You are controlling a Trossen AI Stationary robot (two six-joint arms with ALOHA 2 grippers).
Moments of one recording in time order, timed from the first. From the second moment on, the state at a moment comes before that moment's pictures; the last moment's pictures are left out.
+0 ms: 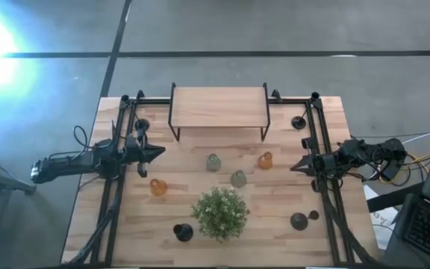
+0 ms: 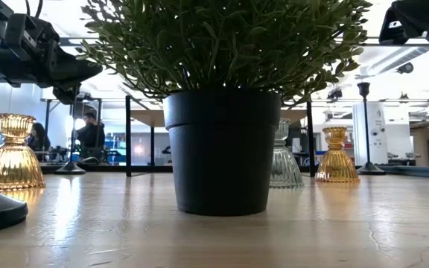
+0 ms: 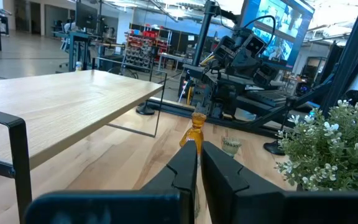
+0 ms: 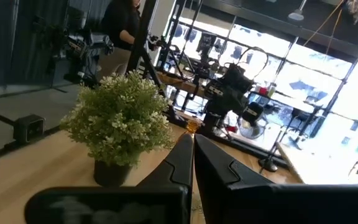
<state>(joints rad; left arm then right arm) 0.12 0.07 0.01 0.07 -0.06 -0.19 0.26 0.03 0.21 -0.13 0.06 -0.36</state>
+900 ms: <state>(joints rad) 0.12 0.07 0.01 0.07 -0.06 -0.19 0.25 0.11 0.21 0.75 0.45 0.16</state>
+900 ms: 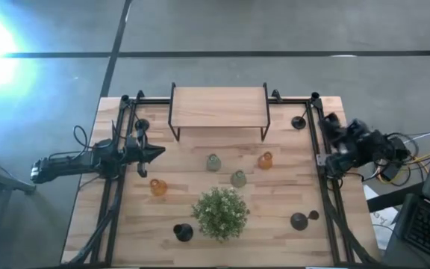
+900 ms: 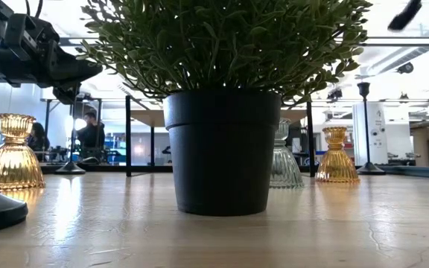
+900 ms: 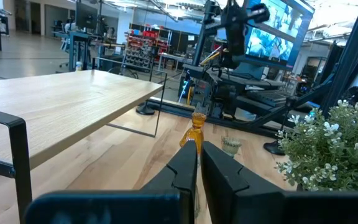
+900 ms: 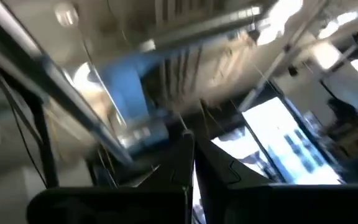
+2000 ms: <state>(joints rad) 0.12 0.07 0.01 0.06 -0.06 -0.19 0.83 1.06 0.80 -0.60 1.20 1.21</state>
